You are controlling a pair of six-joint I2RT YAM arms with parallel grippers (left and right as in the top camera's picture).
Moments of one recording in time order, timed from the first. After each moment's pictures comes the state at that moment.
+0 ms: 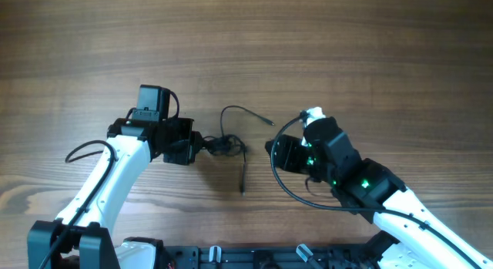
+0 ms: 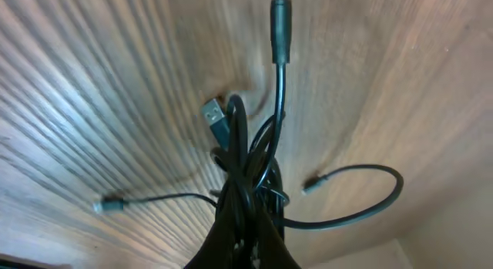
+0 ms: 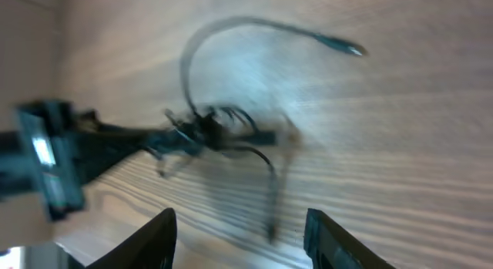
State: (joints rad) left arm -0.13 1.42 0.84 -0.69 0.44 -1.57; right arm 0.67 1.08 0.71 -0.44 -0.16 0.88
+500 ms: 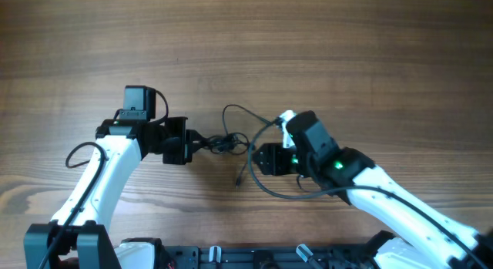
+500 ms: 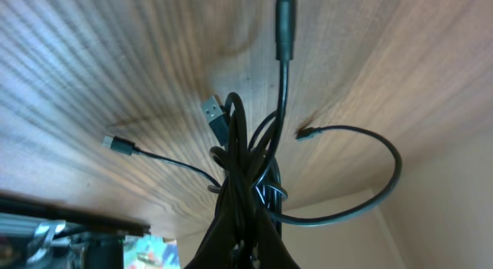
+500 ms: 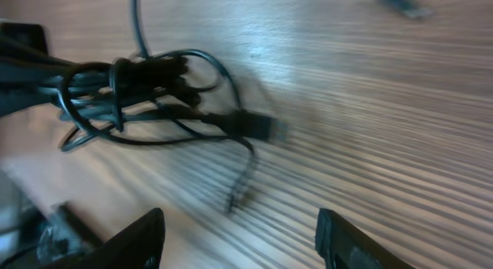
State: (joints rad) left arm -0.04 1.42 0.83 -0.74 0.67 -1.55; right arm 0.67 1.31 0.71 -0.31 -0.32 0.64
